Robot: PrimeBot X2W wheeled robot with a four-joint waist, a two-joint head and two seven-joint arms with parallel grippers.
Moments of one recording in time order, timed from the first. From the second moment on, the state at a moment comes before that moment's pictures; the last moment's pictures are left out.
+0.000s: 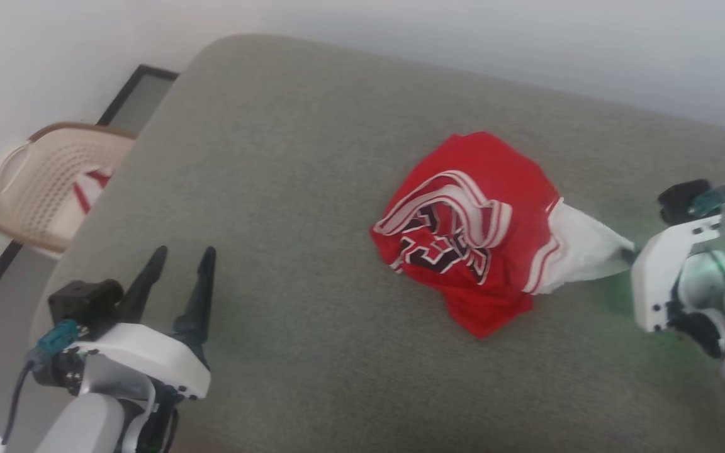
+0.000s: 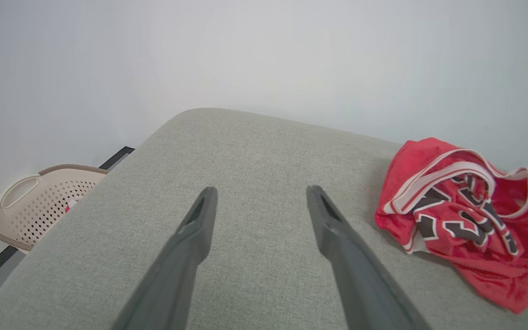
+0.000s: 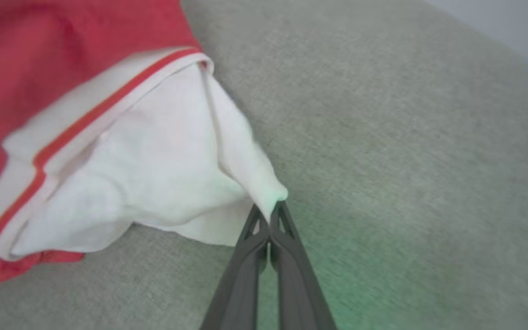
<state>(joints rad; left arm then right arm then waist) -0.19 0.39 -0.26 0.10 -0.62 0.07 -0.10 -0.54 -0.43 0.28 0.58 0.47 0.13 0.47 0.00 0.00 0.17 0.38</state>
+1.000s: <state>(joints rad) -0.19 0.41 -0.27 0.07 -0.63 0.08 -0.08 -0.44 -0.49 -0.05 0.72 0.36 0.13 0.47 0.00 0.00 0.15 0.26</state>
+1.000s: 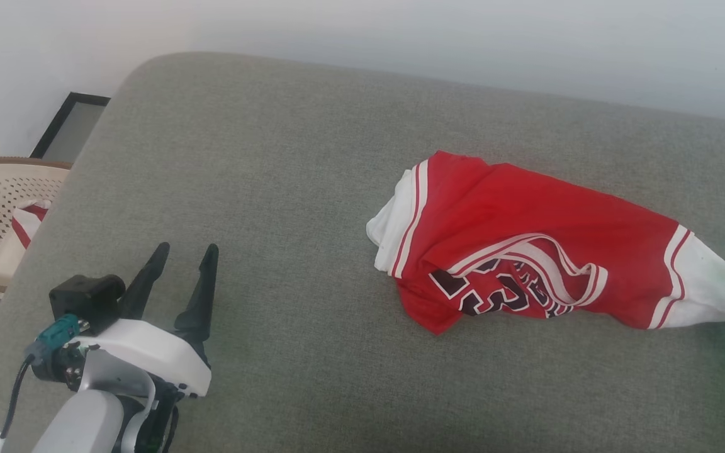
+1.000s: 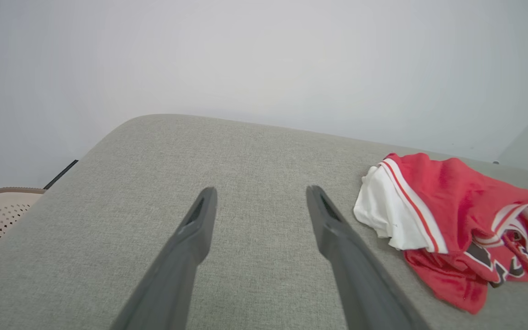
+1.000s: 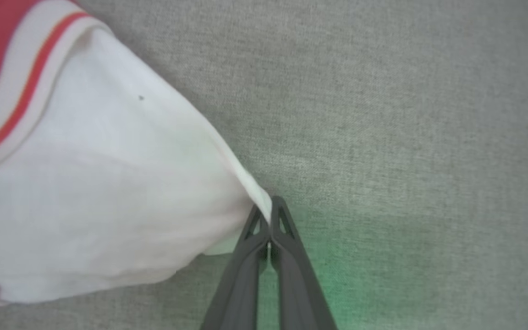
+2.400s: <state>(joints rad) -0.54 0.57 -0.38 0.25 -0.78 0.00 0.56 -0.30 -0.17 -0.11 0.15 0.20 0.13 -0.10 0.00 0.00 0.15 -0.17</state>
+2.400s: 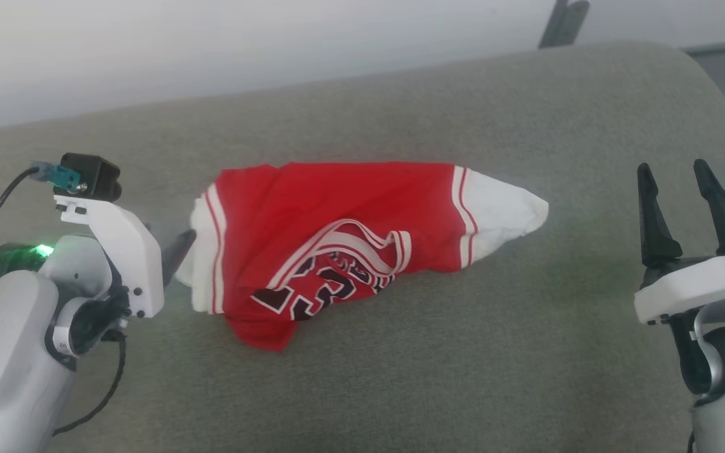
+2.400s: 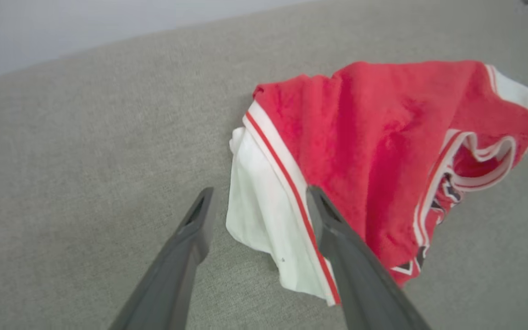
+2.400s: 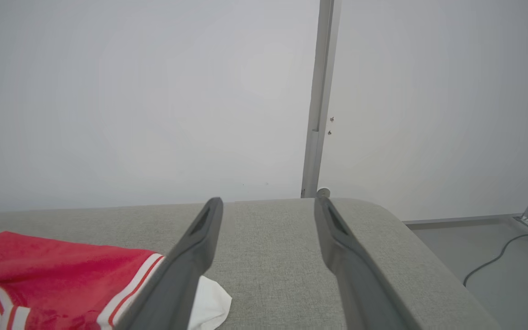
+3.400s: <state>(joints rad) -0.72 0.50 -0.42 0.69 -0.83 -0.02 0.66 -0.27 -0.13 -0.13 0.03 0.22 0.13 -0.08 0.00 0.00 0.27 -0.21</state>
